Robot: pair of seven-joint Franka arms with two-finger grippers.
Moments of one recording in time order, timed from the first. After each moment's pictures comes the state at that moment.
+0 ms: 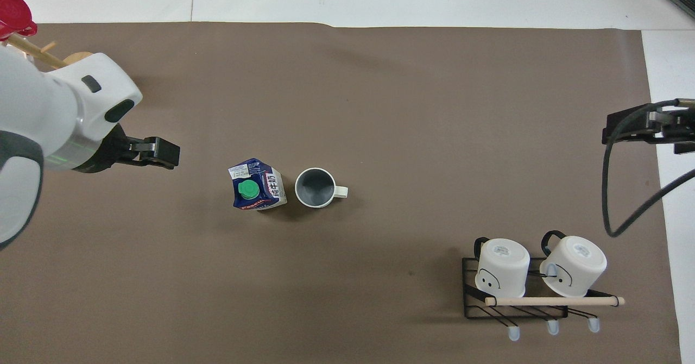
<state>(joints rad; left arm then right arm) -0.03 -0.01 -0.20 -1.66 0.02 1.62 -0.13 0.00 0.01 0.06 -1.42 -0.05 1.48 0.21</state>
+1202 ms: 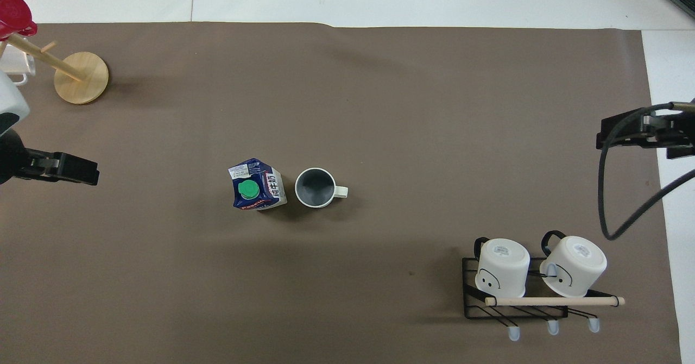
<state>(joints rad) 0.12 -0.08 -0.22 -1.66 0.00 1.54 0.05 -0.02 0.01 0.07 -1.42 -0.02 1.47 0.21</state>
